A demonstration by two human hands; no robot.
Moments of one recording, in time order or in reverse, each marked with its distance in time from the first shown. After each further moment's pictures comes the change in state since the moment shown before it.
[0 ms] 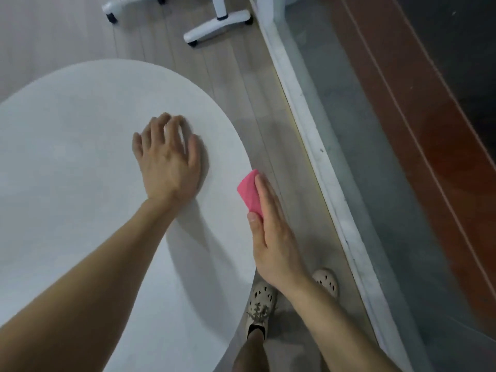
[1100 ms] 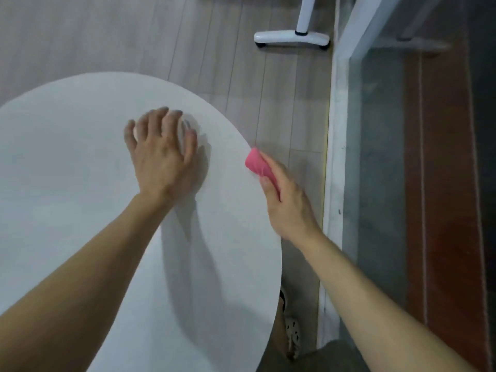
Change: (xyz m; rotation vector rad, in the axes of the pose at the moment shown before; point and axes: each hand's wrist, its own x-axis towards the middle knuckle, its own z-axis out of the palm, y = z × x) left_hand 0.112 -0.069 -0.012 0.068 0.076 -0.367; right_hand 0.255 -0.047 -0.011 -0.214 -0.347 -0.122
